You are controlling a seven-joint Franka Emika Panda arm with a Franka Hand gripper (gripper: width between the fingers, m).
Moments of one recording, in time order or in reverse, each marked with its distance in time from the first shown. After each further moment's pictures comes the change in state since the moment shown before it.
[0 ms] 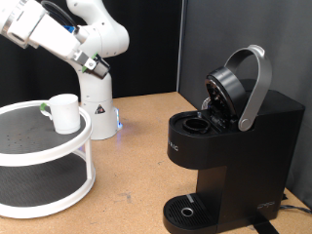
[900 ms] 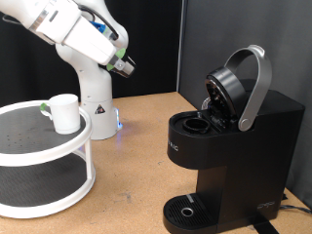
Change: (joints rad) arm 0.076 0.144 0.048 0.144 0.021 -0.101 0.165
